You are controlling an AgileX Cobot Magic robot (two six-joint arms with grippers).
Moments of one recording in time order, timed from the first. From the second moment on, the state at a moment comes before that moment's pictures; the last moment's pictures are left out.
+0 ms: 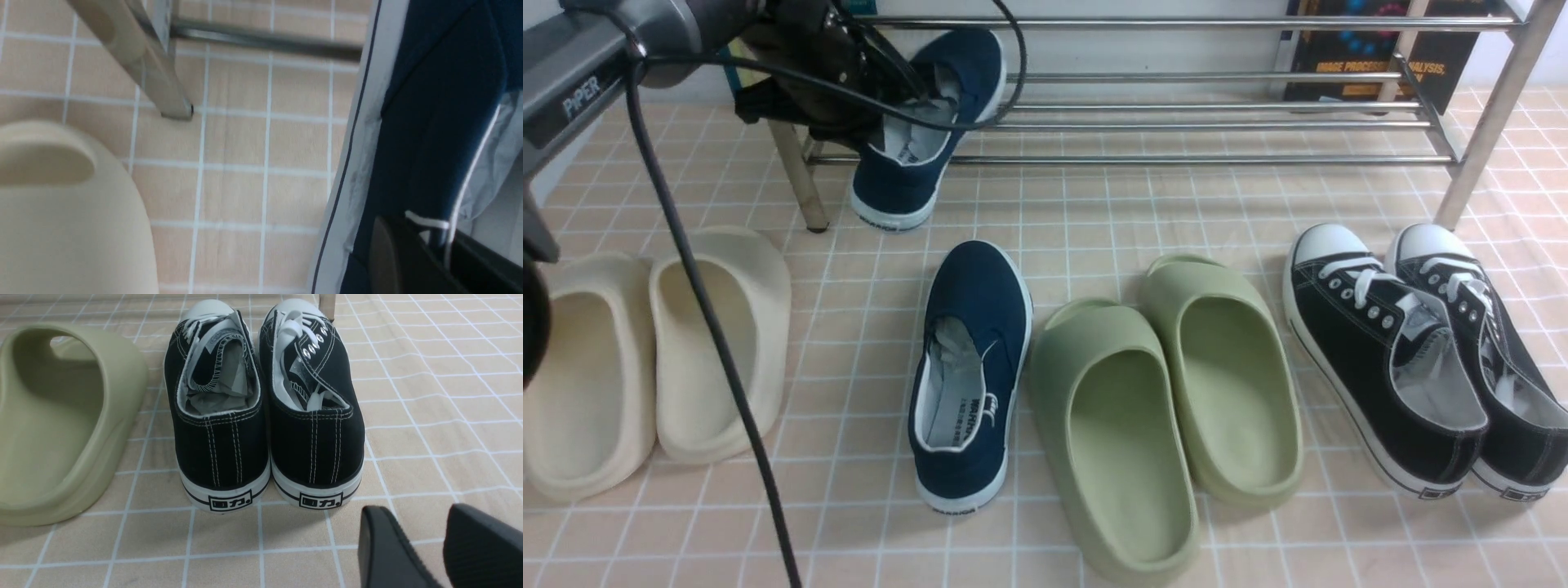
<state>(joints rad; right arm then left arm) -0.02 -0.01 0.02 -0.03 0.36 0.11 -0.24 2.07 -1.97 0.07 0.87 -0.34</state>
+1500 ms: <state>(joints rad) -0.02 -0.01 0.02 -0.03 0.36 0.11 -0.22 1.68 -1.65 -0.03 1.23 -0.09</state>
